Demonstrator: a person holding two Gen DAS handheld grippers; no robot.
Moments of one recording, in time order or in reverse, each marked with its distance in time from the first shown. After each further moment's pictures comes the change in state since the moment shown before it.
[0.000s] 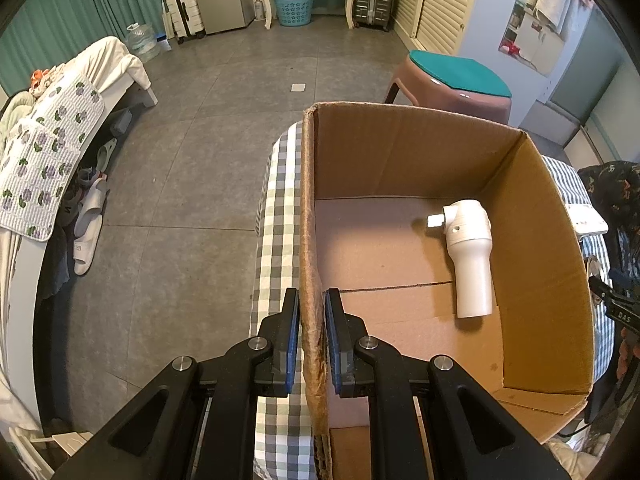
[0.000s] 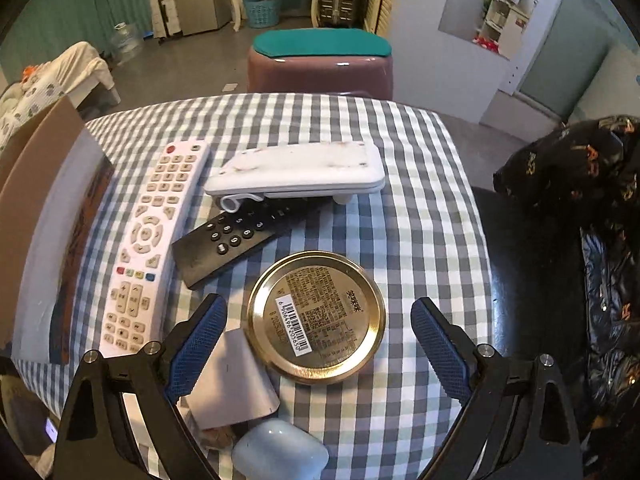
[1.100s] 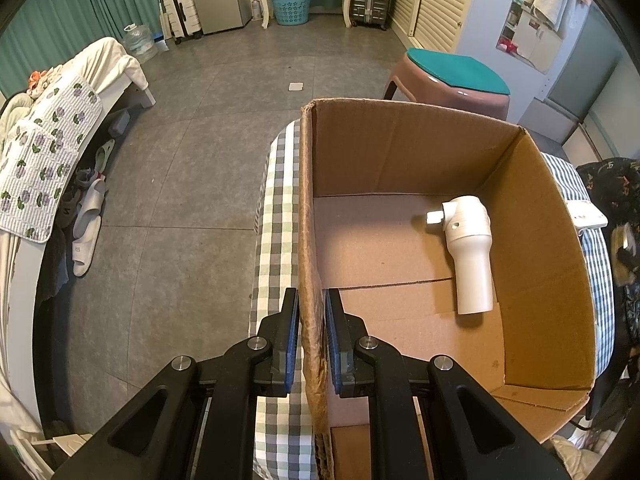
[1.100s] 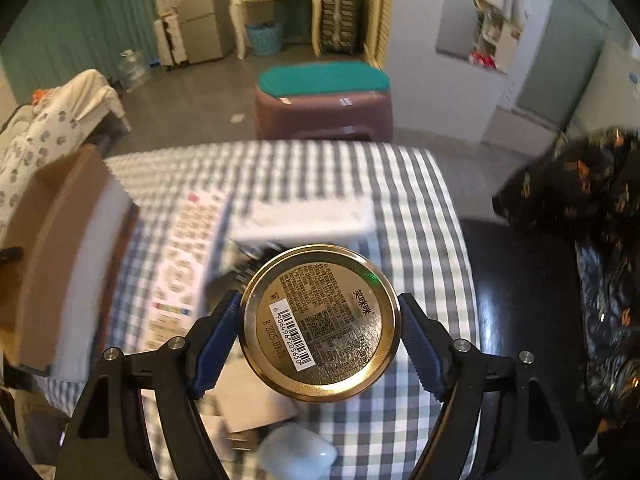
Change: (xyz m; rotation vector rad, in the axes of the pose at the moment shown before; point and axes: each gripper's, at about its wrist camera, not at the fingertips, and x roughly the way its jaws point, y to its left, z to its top) left arm 0.001 -0.003 0.000 0.004 0.004 0.000; right arm -0.063 0.013 0.022 -0.014 -0.142 0.056
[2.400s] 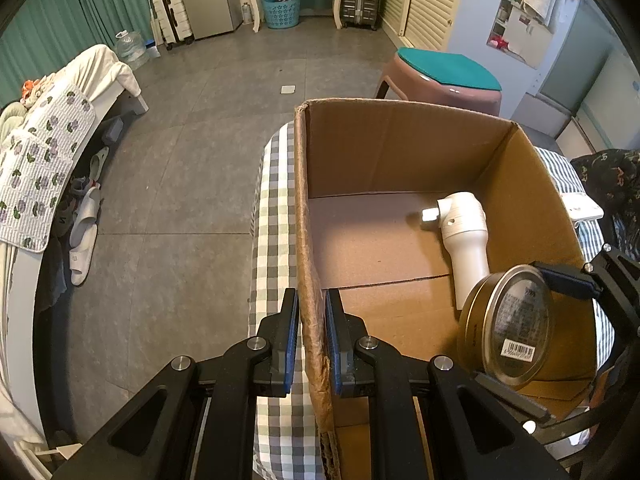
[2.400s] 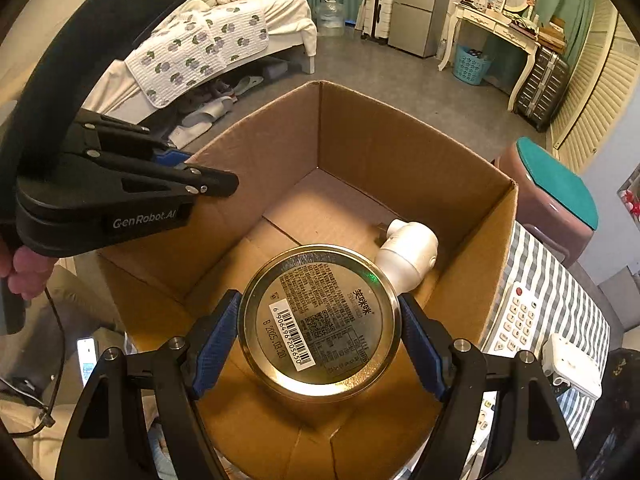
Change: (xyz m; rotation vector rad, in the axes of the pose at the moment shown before) left arm -0.001 -0.007 0.002 0.034 -0.007 -0.017; right arm 0.017 0.266 -0.023 -0.554 0.053 0.328
